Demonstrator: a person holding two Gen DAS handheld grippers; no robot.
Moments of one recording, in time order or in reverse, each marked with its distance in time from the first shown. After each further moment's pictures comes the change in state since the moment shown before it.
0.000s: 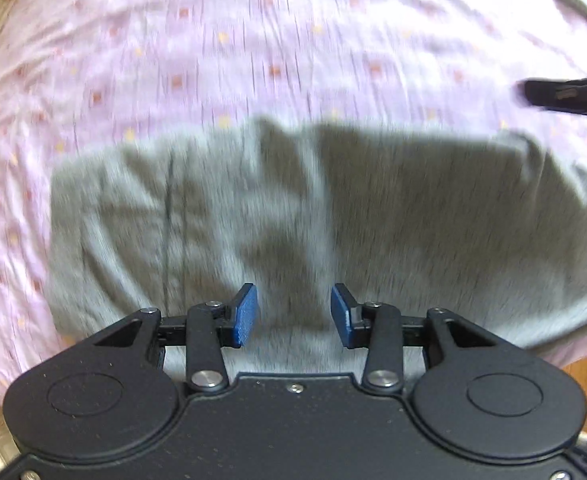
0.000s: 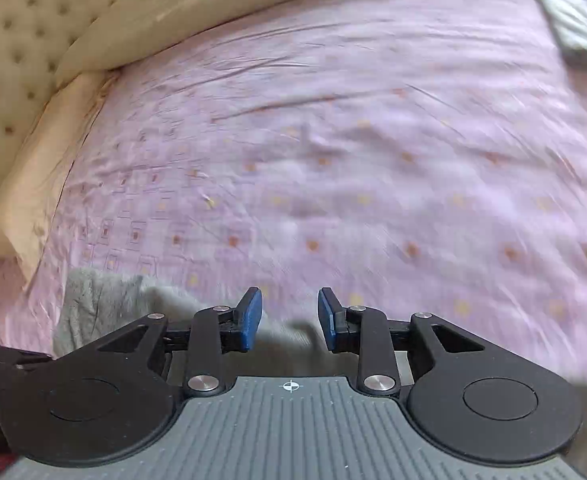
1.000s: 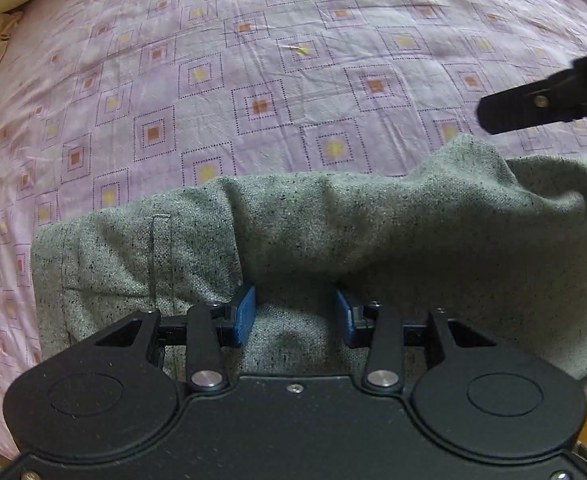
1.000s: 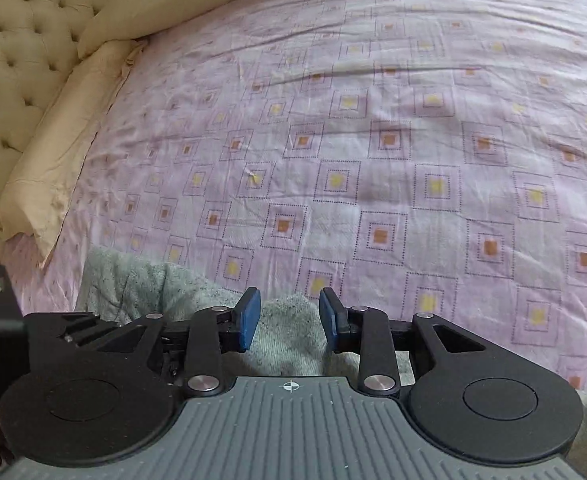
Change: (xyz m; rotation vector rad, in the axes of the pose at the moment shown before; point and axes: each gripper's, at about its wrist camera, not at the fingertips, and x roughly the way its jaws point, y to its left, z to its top) left arm 0.047 -0.030 -0.001 0.115 -0.092 0.088; right arm 0.025 0.015 -0.004 0.001 0.105 0.085
